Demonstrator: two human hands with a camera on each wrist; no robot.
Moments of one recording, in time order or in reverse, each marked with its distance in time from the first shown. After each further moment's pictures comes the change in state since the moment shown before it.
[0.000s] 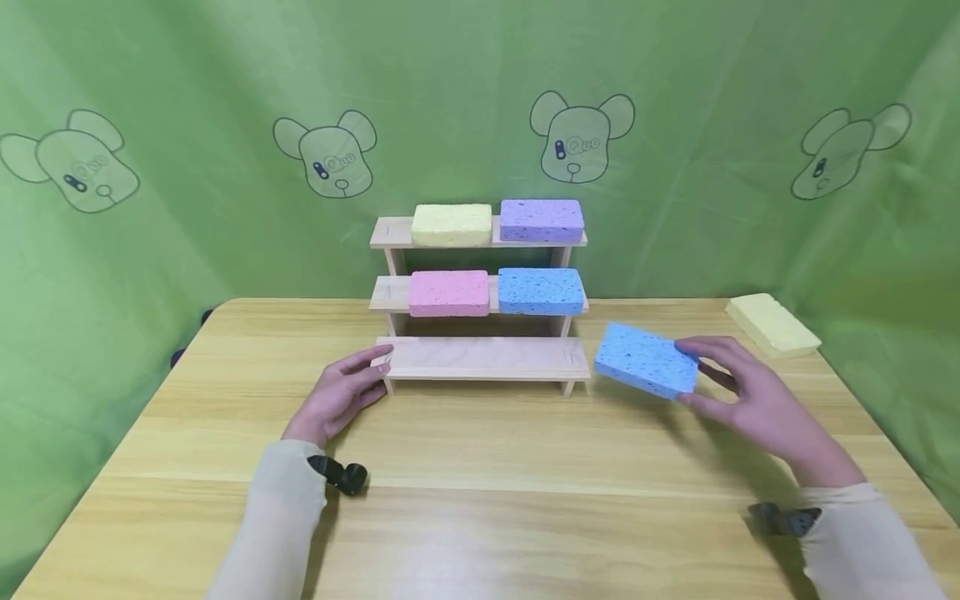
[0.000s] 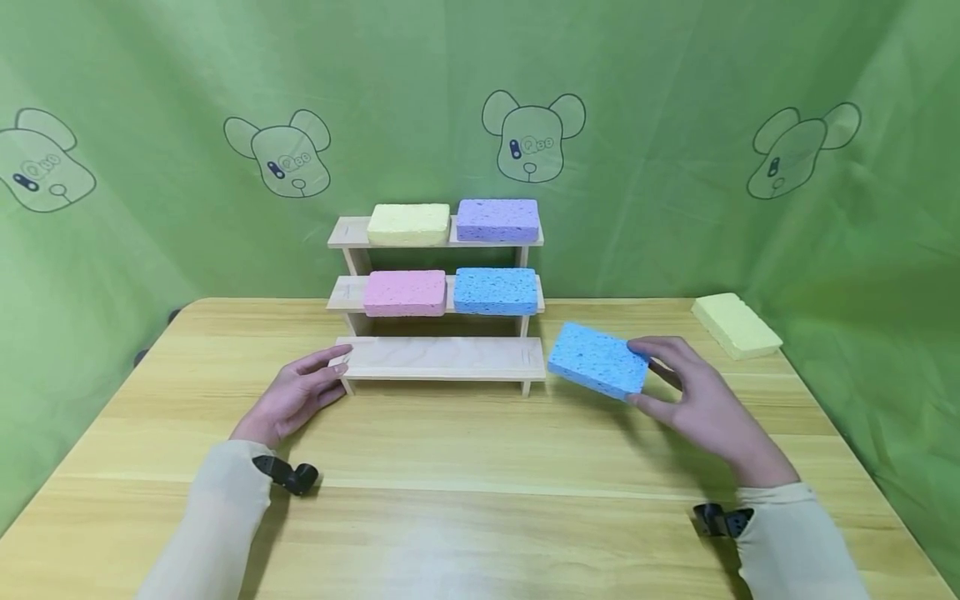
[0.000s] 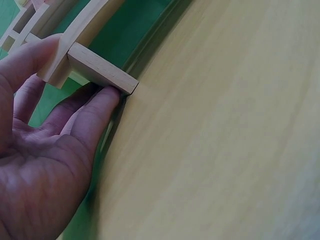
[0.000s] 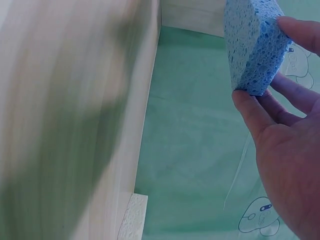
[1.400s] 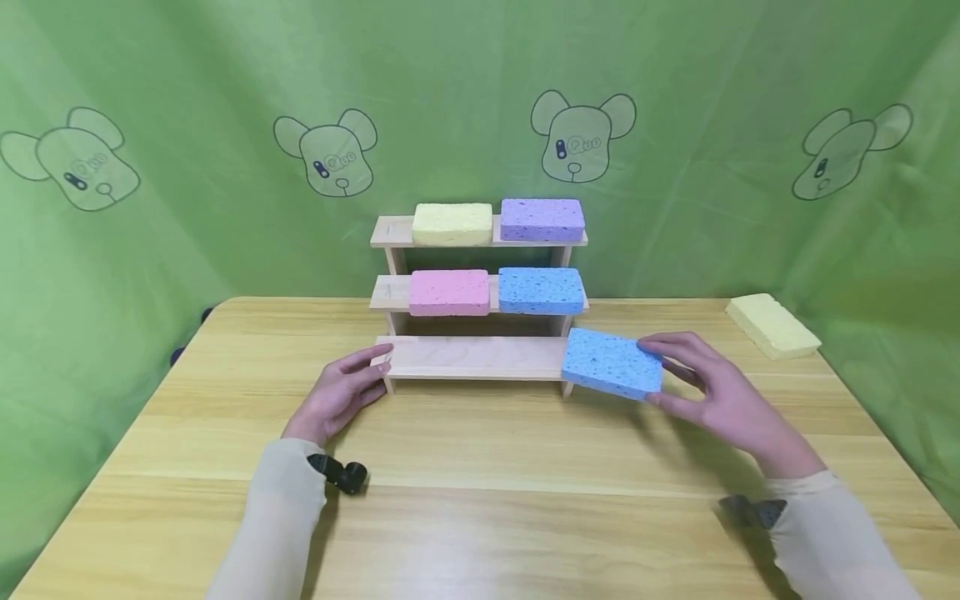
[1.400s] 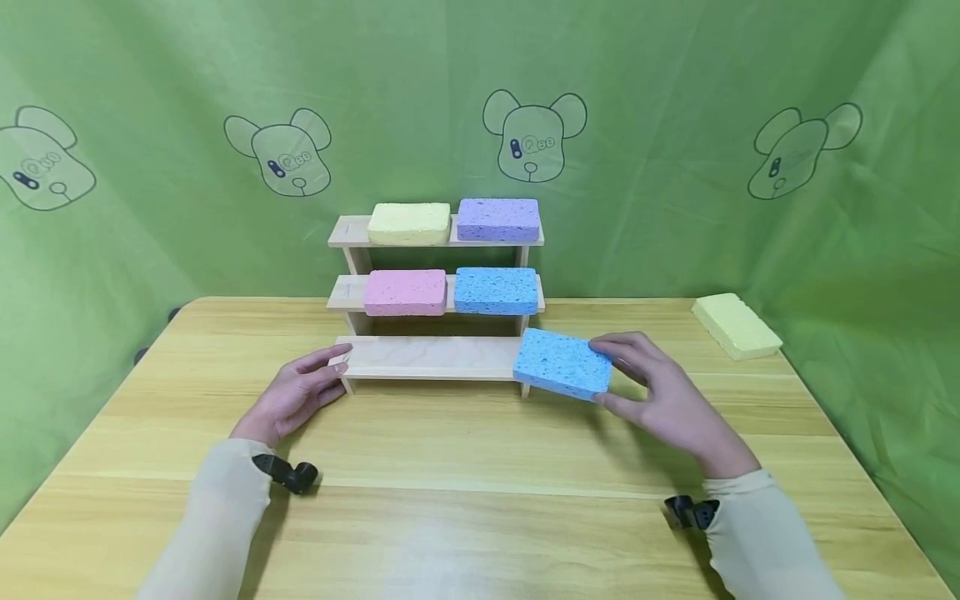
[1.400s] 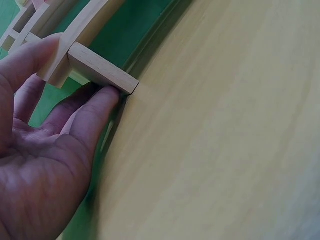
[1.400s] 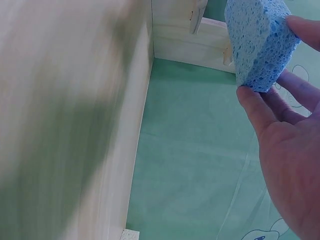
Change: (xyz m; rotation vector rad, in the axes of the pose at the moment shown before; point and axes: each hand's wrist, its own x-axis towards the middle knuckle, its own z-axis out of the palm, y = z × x) left_hand 0.001 0.000 -0.001 0.003 -0.012 0.001; right_hand 0.017 -0.021 0.022 0.028 -0.046 -0.009
